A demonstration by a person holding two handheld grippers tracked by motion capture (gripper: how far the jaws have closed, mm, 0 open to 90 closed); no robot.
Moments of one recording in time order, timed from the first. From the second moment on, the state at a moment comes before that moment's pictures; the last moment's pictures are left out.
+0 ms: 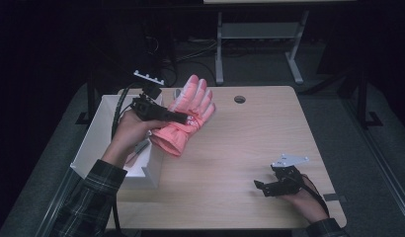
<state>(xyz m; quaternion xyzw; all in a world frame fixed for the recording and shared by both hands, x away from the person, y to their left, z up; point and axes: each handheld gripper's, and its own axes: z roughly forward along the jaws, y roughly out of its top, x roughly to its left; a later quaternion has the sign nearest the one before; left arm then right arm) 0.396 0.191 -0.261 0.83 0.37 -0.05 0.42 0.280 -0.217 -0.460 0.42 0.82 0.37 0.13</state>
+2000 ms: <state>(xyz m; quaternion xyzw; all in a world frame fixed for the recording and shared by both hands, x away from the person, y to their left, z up) 0.425 0.322 -0.405 0.74 0.57 -0.05 0.36 0.280 -0.218 -0.461 0.41 0.83 0.36 0.13</state>
